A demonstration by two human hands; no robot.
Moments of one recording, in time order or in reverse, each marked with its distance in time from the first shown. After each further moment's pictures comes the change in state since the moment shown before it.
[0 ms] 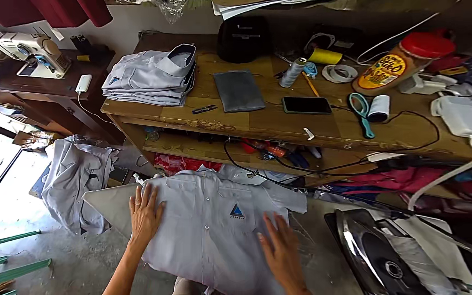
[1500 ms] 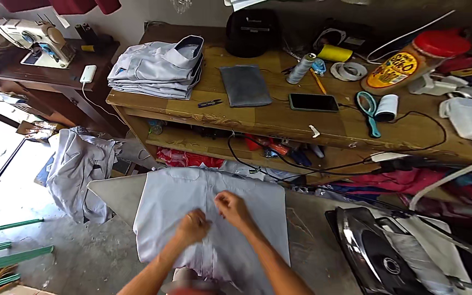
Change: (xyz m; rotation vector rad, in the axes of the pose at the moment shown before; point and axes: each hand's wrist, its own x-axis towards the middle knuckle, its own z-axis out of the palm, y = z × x) left_hand -0.011 0.130 -0.020 -0.720 -0.954 -0.278; right_hand 0.108 -0.106 0.032 0.538 -0.608 0.192
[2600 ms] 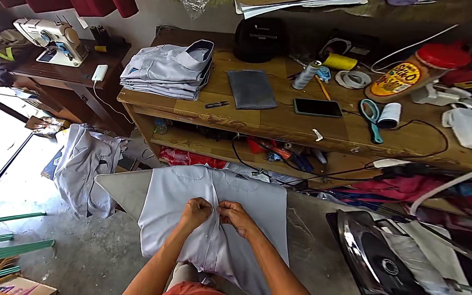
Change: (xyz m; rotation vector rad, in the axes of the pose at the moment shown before) left_hand 0.017 -0.005 -0.003 -0.319 0.176 0.129; right_hand -0.019 0.003 0.016 0.610 -0.131 0.325
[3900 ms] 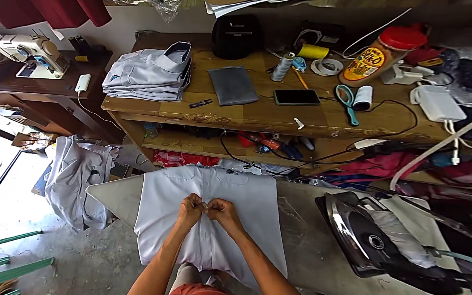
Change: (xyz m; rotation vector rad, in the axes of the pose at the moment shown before) left_hand 0.010 -0.008 0.009 -0.014 0.087 0.049; right_hand -0.001 0.029 0.014 -0.101 0.167 -0.304
